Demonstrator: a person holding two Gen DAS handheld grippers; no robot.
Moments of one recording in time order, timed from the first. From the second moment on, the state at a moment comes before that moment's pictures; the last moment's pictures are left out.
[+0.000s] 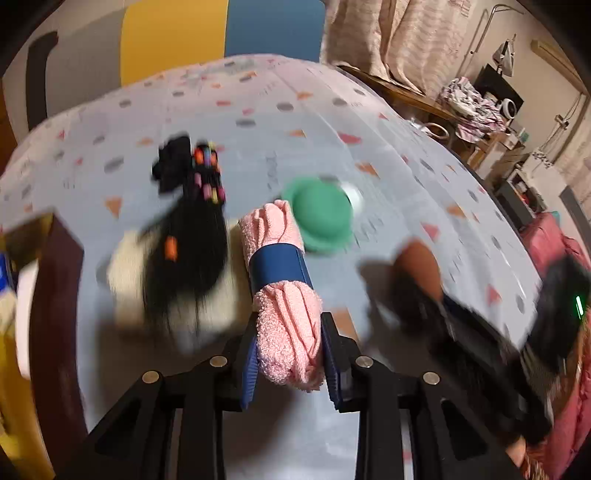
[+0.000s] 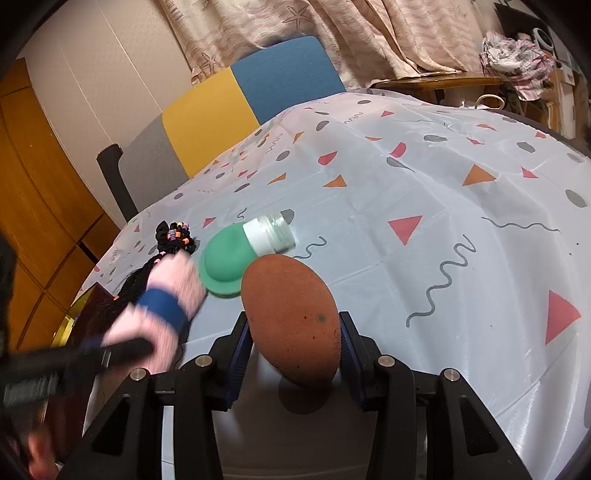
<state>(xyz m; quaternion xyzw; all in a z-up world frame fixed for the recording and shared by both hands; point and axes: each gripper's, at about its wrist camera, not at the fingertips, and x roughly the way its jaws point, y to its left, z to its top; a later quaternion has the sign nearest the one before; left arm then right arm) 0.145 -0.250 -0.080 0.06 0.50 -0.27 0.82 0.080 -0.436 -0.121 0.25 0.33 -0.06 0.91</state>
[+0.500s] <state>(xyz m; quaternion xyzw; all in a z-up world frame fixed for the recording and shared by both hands) 0.148 -0.275 -0.094 0.13 0.49 -0.23 0.83 0.080 -0.435 -0.121 0.24 0.33 -0.06 0.91</state>
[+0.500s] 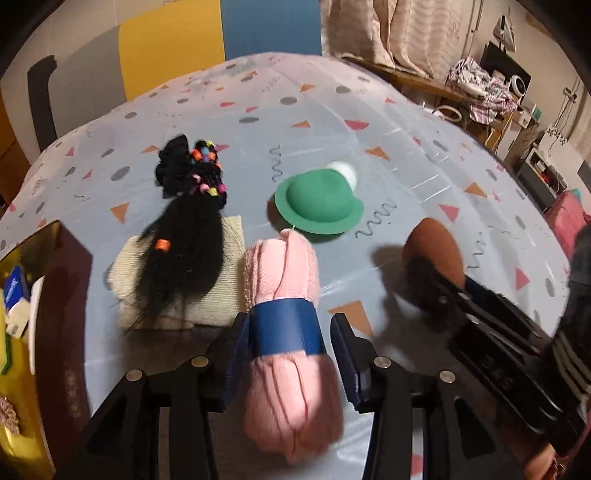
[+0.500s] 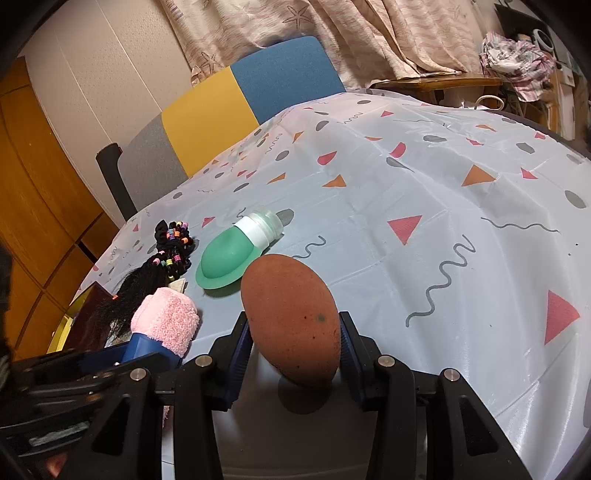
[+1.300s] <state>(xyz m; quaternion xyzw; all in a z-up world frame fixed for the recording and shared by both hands) 0.095 -0.204 -0.072 0.01 0.47 -0.27 0.84 0.083 -0.423 -0.118 0.20 0.34 -0.09 0.91</state>
